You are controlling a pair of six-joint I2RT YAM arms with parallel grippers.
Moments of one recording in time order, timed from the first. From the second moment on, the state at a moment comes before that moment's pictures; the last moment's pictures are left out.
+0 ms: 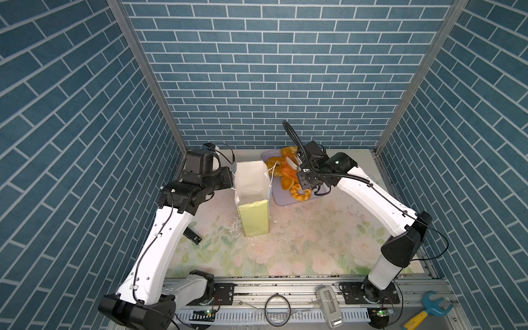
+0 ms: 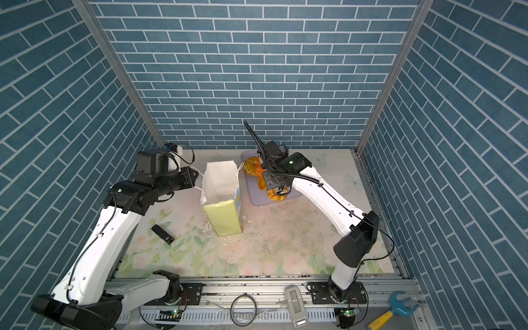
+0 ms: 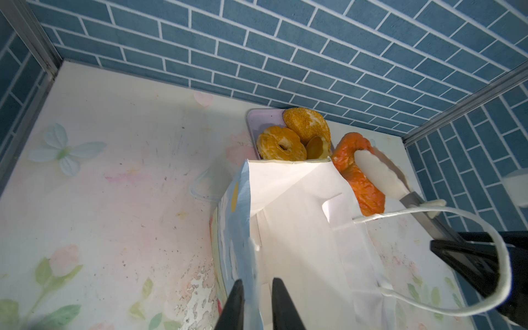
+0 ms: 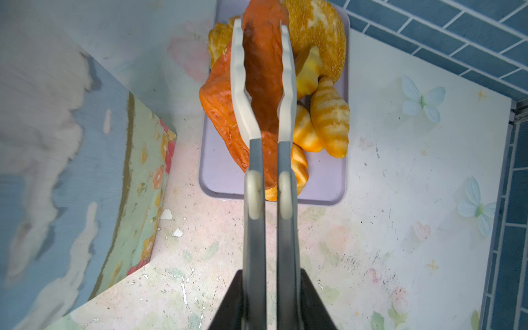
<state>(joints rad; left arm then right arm) -0.26 1.15 1.40 -0.87 0.05 -0.41 0.79 1.72 1.90 -1.18 0.28 0.26</state>
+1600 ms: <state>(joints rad) -0.26 0.96 1.23 -0.78 -0.04 -0.50 1.07 1.78 2.48 -1.21 0.19 -0.01</state>
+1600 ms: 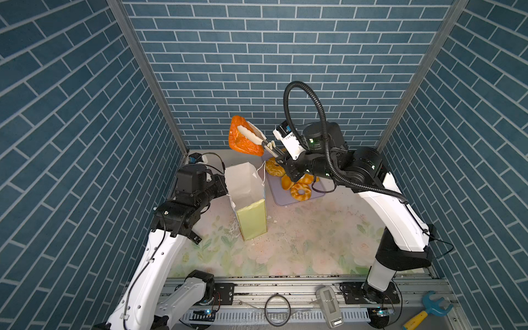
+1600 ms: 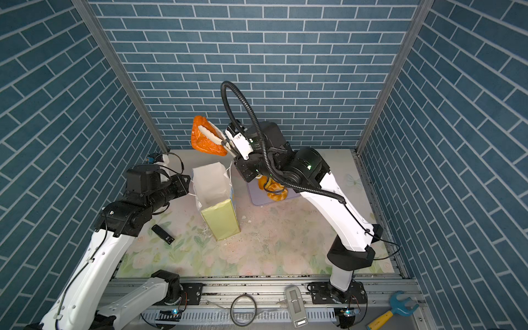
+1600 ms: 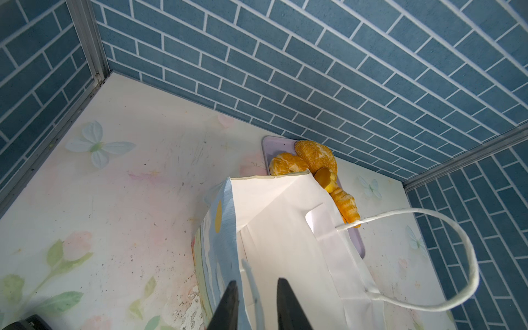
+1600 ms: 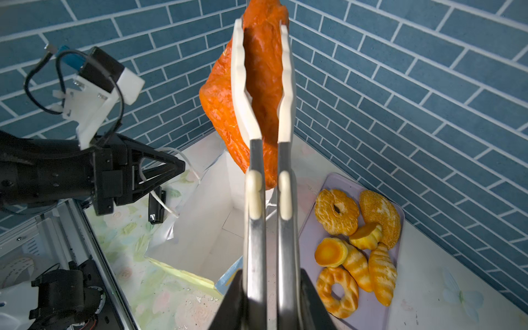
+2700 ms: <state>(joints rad) -0.26 0.98 1.24 -0.81 -0.05 -0.43 1.18 1.88 2.32 -1.30 0.32 0.11</state>
